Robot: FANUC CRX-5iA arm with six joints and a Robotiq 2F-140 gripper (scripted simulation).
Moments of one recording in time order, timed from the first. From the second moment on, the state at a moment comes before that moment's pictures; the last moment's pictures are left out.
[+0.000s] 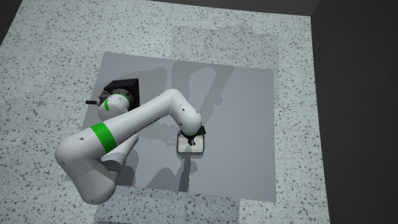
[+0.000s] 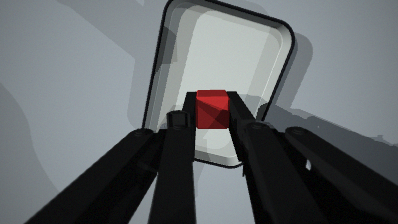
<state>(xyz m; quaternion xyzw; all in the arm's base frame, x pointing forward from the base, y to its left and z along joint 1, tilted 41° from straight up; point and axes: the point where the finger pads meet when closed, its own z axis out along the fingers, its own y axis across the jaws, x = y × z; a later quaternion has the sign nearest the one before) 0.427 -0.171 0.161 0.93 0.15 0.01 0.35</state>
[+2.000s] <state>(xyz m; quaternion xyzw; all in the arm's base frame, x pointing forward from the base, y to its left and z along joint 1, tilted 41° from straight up) 0.434 -0.201 0.129 0.93 0.15 0.01 0.35</state>
